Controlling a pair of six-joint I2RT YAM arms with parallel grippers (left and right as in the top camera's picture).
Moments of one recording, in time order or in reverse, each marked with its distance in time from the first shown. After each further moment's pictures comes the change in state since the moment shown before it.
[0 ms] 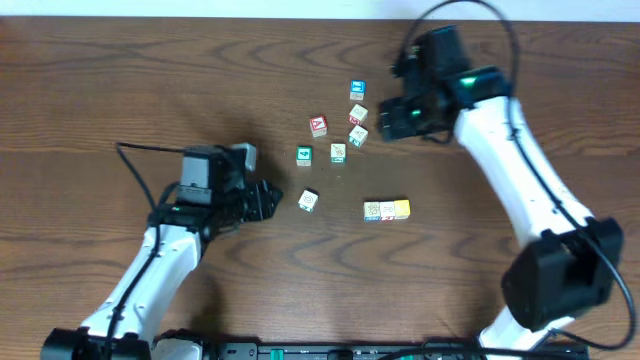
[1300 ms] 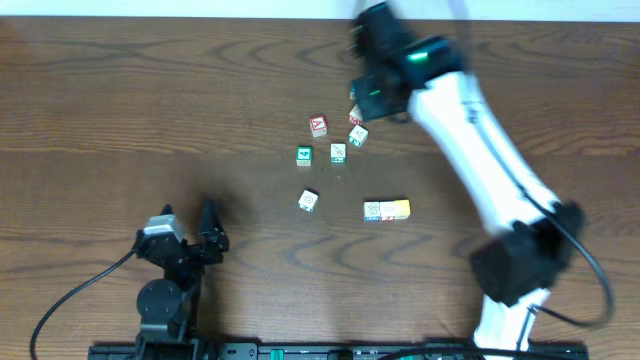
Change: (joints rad) left arm 0.107 -1.295 -0.631 0.244 -0.504 0.011; right arm 0.087 0.120 0.401 -0.265 0.191 0.076
